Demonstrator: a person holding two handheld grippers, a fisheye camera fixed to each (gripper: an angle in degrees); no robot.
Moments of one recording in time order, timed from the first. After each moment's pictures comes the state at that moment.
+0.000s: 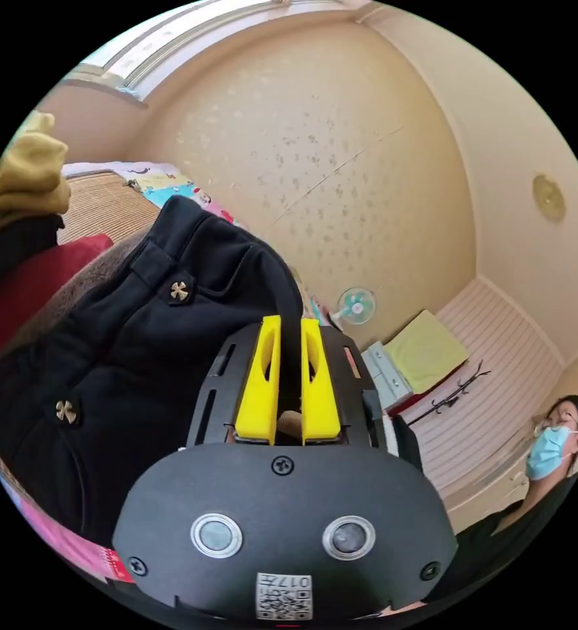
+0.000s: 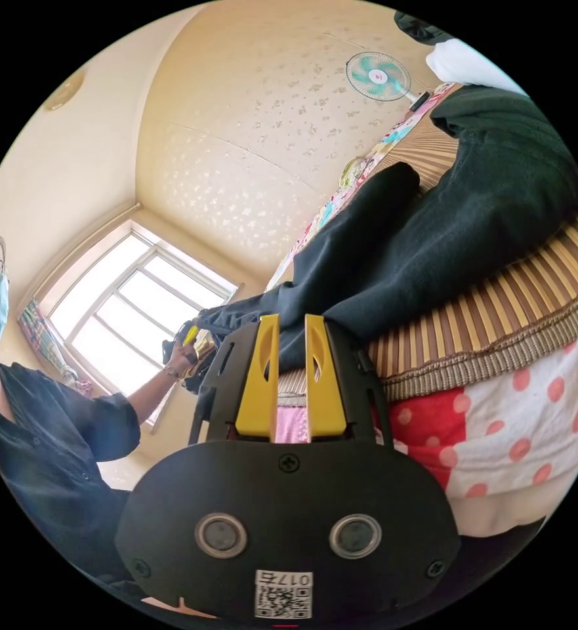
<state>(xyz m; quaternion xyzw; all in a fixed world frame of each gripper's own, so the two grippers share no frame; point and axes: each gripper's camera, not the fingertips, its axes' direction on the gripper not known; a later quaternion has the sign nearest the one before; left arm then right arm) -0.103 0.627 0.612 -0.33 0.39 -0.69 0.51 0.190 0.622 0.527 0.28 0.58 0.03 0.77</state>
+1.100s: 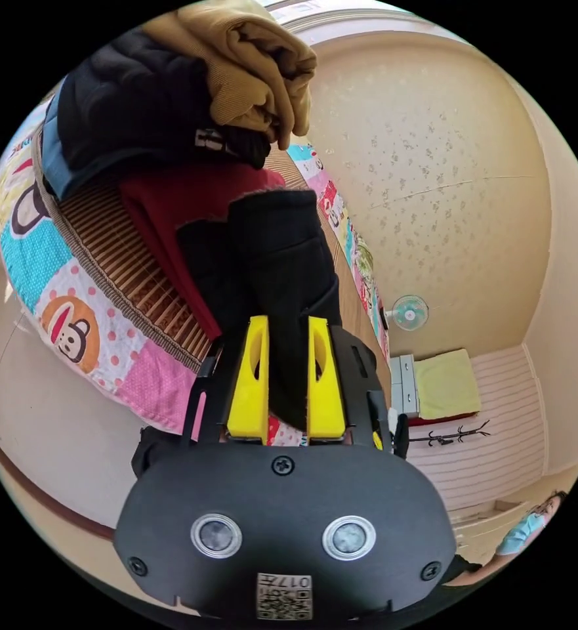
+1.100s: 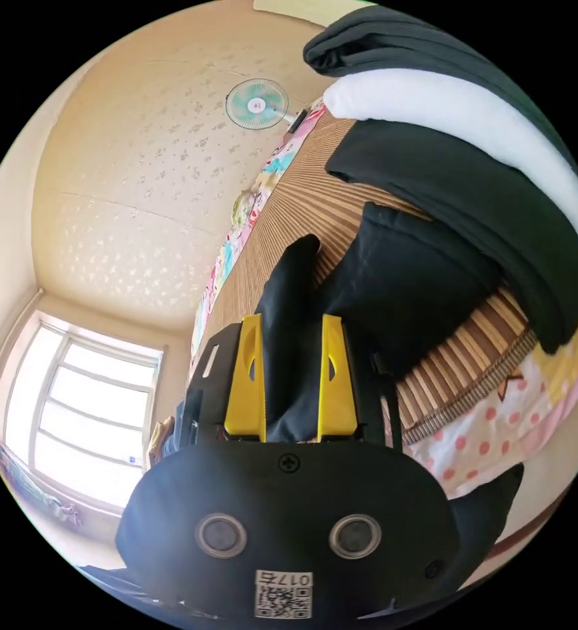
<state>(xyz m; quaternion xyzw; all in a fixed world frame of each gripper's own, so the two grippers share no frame) -0.255 0.714 0.544 -0.54 0.31 -0.68 0.39 0.188 0.492 0.497 0.39 0.66 0.19 0.62</state>
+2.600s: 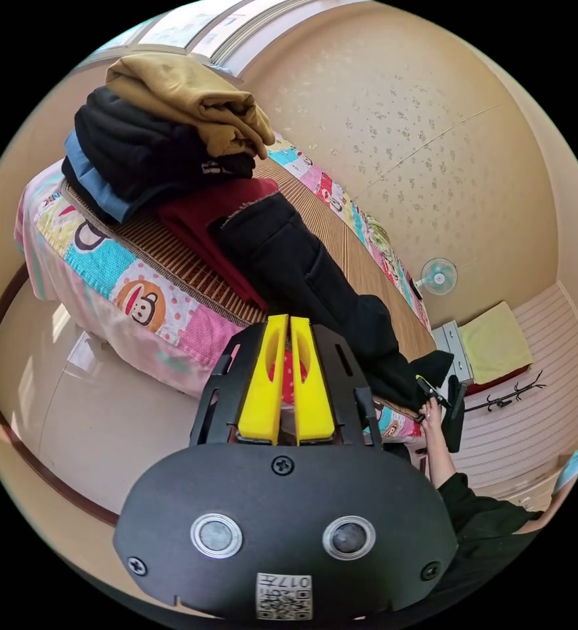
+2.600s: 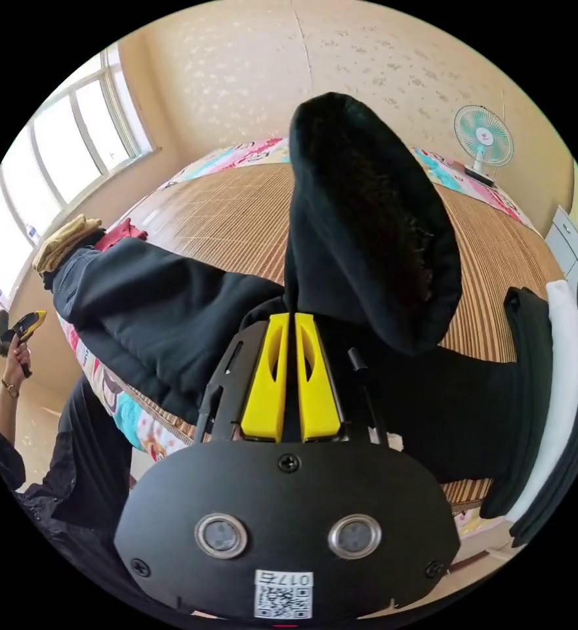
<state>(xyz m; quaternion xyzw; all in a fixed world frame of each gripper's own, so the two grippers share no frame) -0.276 0.565 0.455 -0.56 0.32 -0.59 0.49 0.321 0.416 0.687 -0.02 0.83 0.07 0.56</state>
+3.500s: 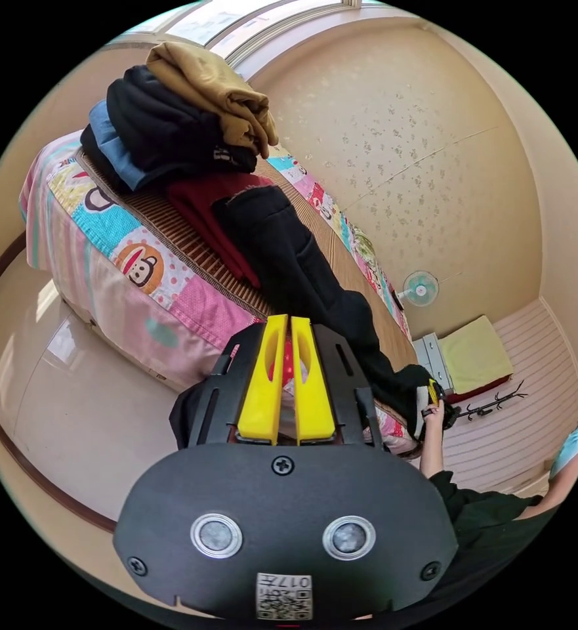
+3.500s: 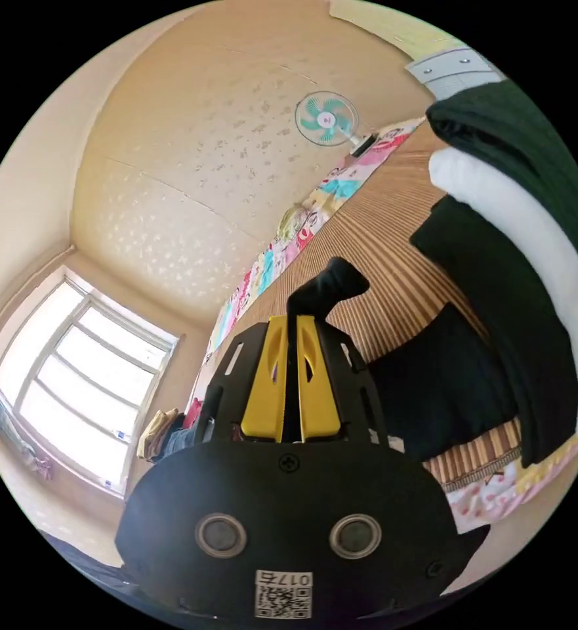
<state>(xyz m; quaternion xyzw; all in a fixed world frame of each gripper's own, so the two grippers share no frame) -0.270 0.535 0.412 -0.53 0.31 -0.62 0.48 0.115 0.464 0.582 0.36 0.71 0.06 0.60</state>
